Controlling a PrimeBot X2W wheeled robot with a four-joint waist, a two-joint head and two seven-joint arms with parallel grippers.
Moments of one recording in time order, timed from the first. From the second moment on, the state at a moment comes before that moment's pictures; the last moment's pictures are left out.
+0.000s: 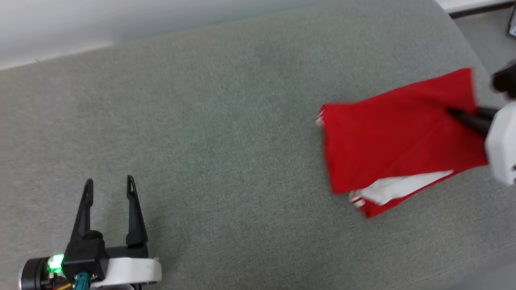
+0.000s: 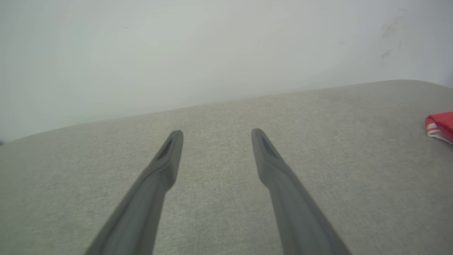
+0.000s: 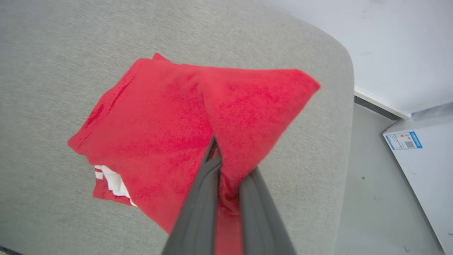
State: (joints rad) left arm 0.08 0.08 0.02 -0.15 -0.01 0.12 -0.26; right arm -0.80 -0.91 0.78 0.11 0.88 0.13 0.45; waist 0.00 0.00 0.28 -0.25
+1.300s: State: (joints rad) left arm 0.01 0.11 0.03 -0.17 -0.03 0.13 -0.26; right arm -1.13 -0.71 0.45 1.00 0.30 0.13 -0.25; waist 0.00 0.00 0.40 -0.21
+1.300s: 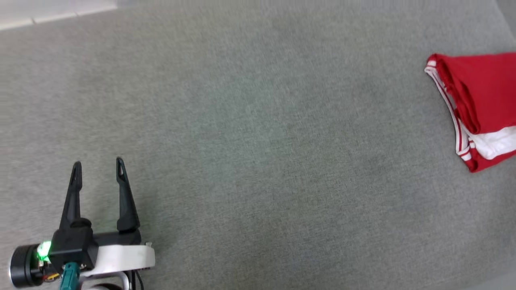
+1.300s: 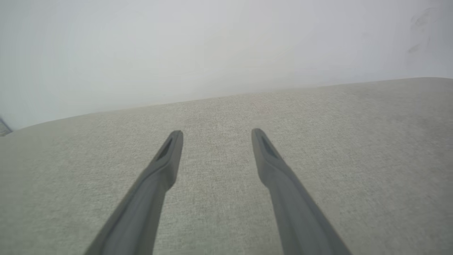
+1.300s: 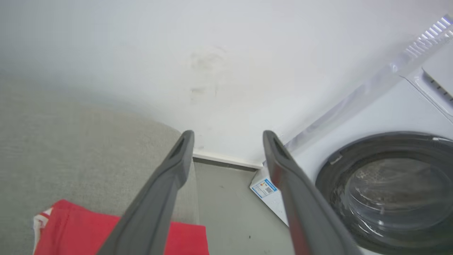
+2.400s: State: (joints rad) left arm 0.17 0.06 -0.03 -0.09 -0.03 0.12 -0.26; right arm -0.09 -0.09 -0.01 0.09 0.12 0.13 -0.26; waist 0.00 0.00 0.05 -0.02
